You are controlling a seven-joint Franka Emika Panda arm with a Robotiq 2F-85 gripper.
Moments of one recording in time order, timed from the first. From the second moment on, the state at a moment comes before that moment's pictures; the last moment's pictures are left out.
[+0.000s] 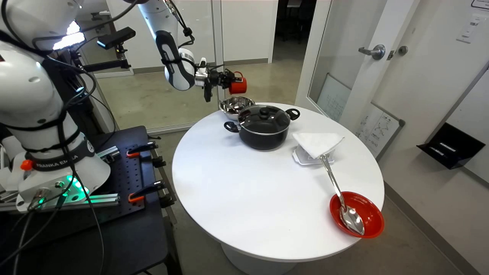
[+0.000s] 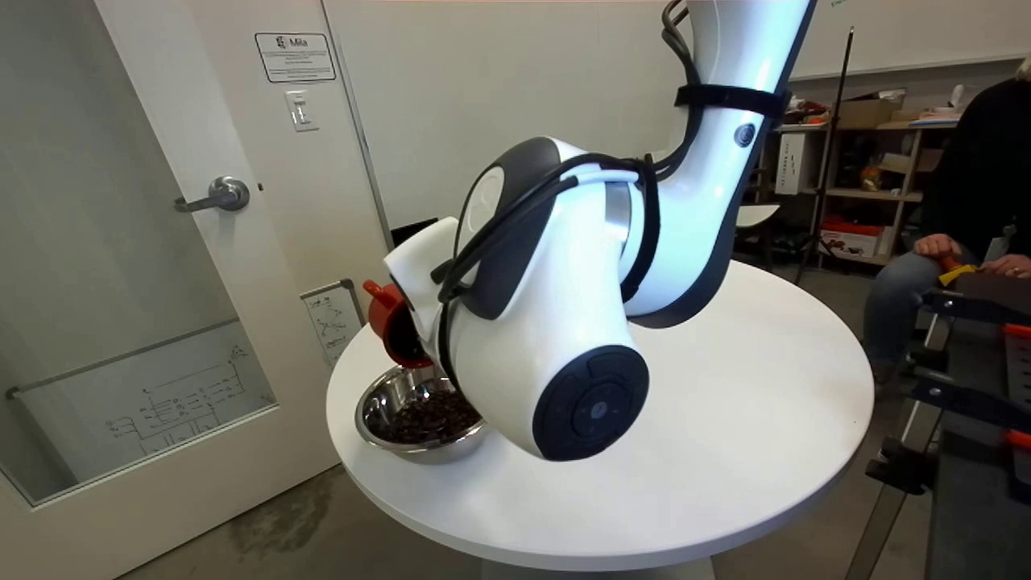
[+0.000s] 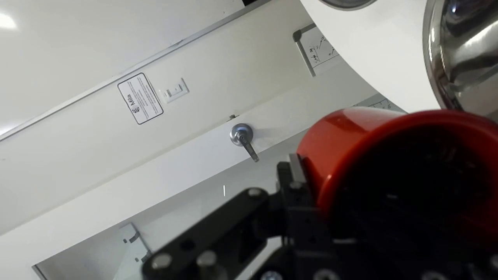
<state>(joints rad) 0.44 0.80 0.27 -1.90 -2.19 1.82 1.55</state>
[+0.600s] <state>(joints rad) 0.44 0.80 0.31 -1.97 -2.27 1.70 1.56</state>
